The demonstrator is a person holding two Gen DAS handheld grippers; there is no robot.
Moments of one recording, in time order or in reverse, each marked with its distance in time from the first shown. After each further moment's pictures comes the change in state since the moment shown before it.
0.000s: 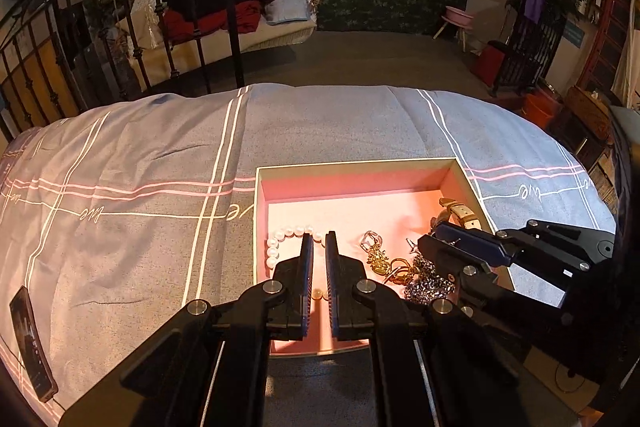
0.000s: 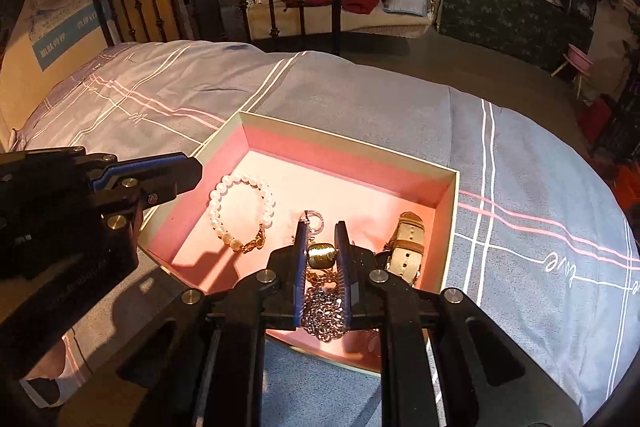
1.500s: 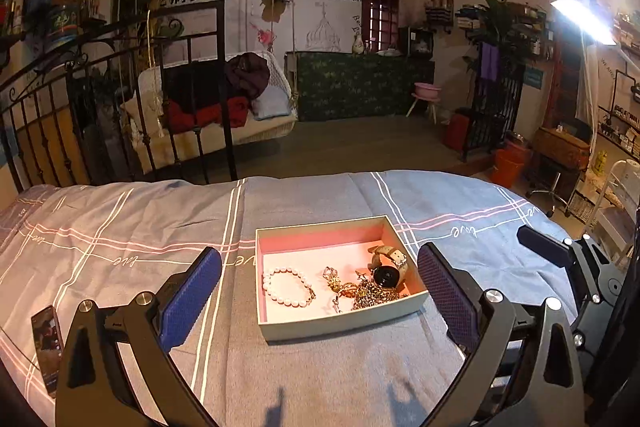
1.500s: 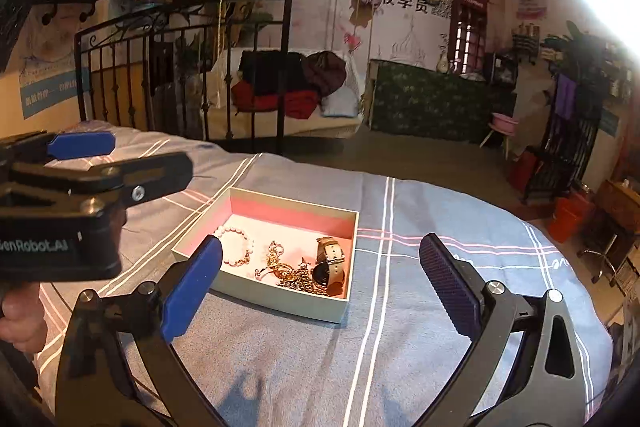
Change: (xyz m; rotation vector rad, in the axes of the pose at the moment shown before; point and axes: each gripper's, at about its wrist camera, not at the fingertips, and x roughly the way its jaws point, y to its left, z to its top) left arm -0.145 -0.026 -0.055 0.070 -0.366 -0.039; right arm -0.151 0.023 -0.092 0.060 -0.437 -0.237
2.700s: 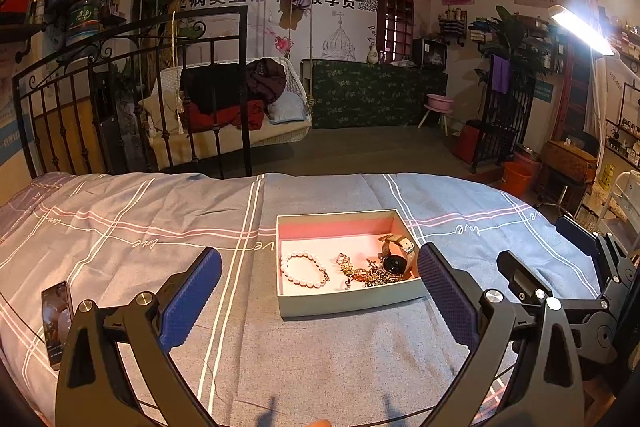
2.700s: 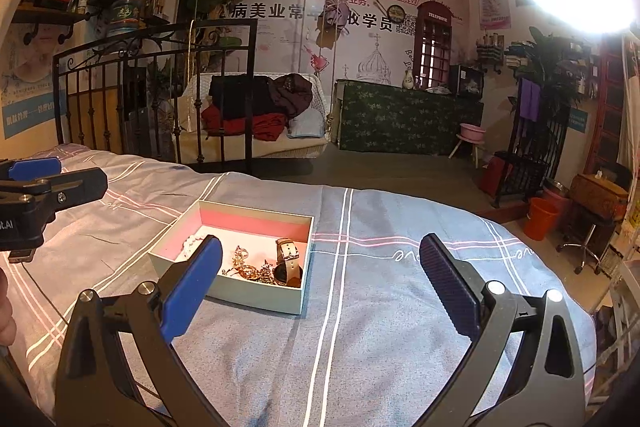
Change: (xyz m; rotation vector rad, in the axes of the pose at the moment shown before) left arm -0.027 0.006 -0.022 -0.040 -0.020 0.039; right arm -0.034 -0.018 -0.009 0.035 -0.071 -0.091
